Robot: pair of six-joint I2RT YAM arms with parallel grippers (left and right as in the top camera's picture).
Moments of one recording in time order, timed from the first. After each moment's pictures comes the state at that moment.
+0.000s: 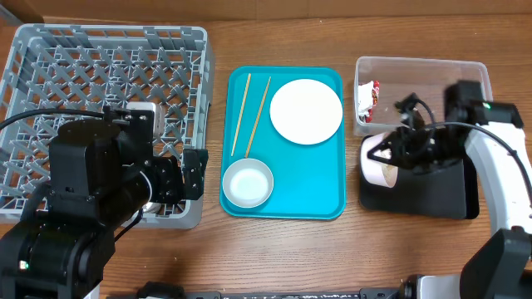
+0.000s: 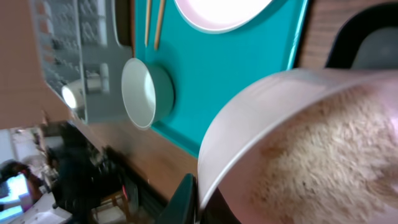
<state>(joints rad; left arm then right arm) -0.18 1.03 1.57 -1.31 0.16 -0.20 -0.19 1.58 1.19 -1.20 -0.83 -0.23</state>
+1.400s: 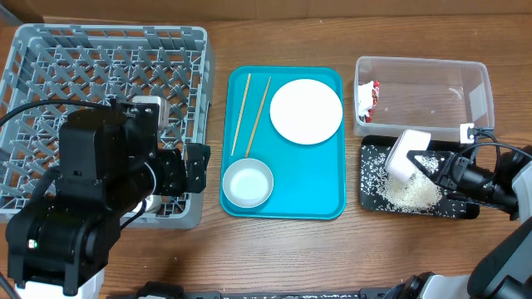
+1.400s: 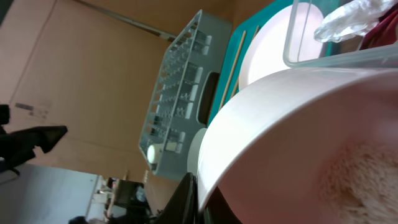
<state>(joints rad) -0.18 1.08 1.57 -1.31 0.16 -0.20 -0.61 1.58 0.97 -1.36 -1.36 -0.85</state>
